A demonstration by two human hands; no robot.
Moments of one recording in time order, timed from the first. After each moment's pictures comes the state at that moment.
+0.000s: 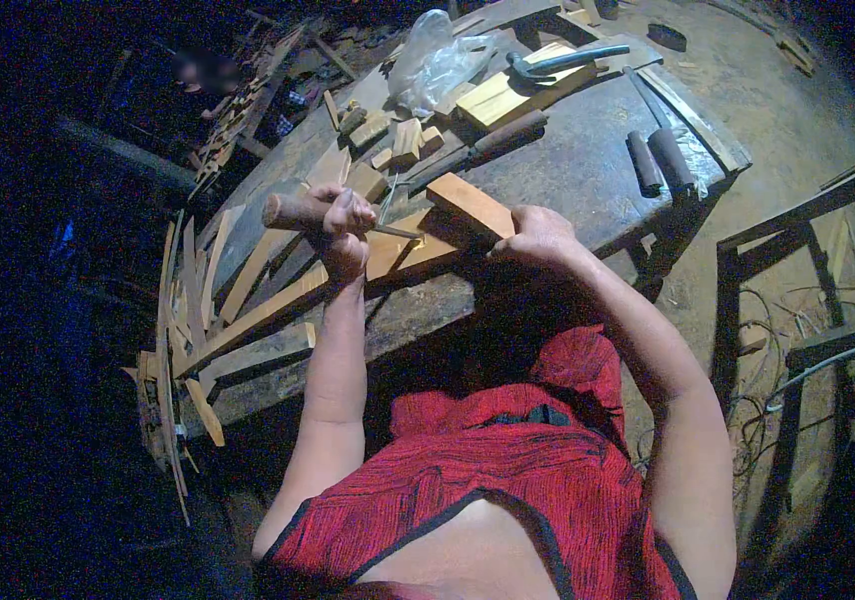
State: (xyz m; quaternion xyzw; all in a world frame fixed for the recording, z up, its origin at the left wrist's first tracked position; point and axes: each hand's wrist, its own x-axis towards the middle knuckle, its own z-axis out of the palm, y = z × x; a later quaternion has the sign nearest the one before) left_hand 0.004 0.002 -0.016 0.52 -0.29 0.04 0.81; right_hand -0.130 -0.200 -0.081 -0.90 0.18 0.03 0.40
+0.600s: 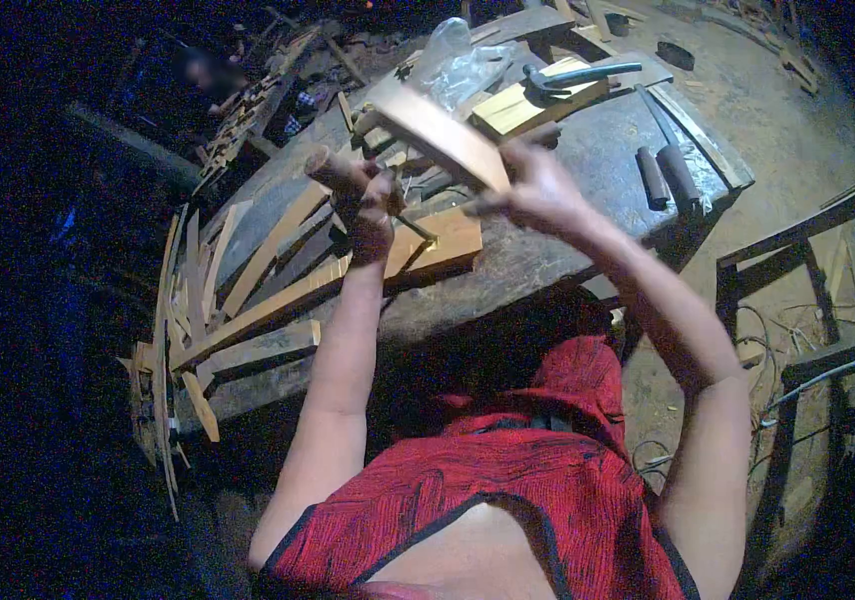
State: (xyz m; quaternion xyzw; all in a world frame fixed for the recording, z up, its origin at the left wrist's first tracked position) left_hand 0.012 -0.015 -0.009 0.65 -0.34 0.10 0.67; right_hand -0.136 -0.193 0.019 -0.77 0.08 -0.09 0.62
